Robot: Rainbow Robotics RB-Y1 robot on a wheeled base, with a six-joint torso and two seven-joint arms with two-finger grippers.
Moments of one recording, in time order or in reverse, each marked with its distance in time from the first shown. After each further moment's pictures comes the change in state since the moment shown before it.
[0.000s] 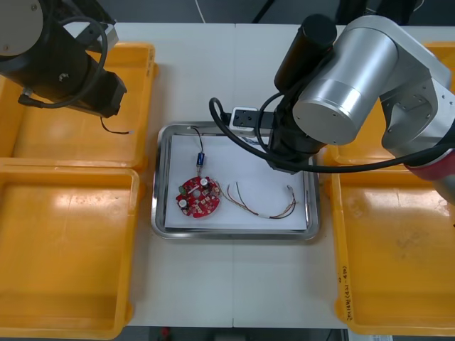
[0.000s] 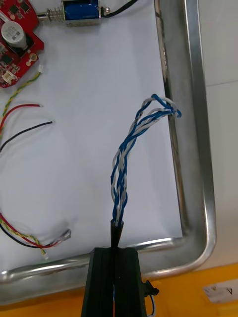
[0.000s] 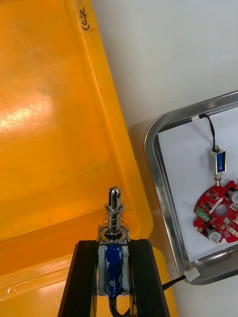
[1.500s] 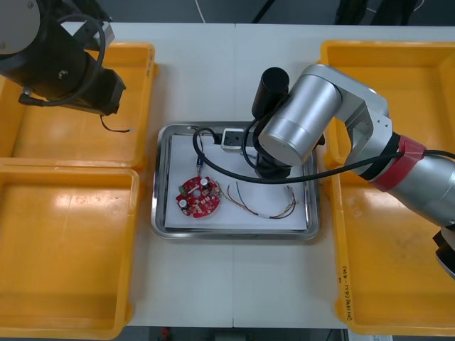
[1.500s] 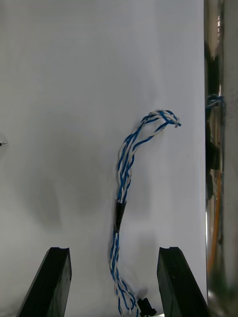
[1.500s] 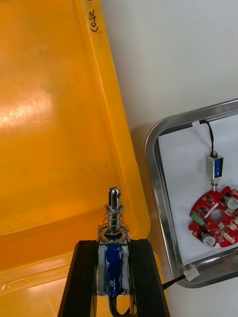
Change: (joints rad) right arm -0.019 0.083 0.160 0.274 0.134 -0.207 0.052; left arm 0.000 0.000 0.009 0.000 0.002 0.000 0.052
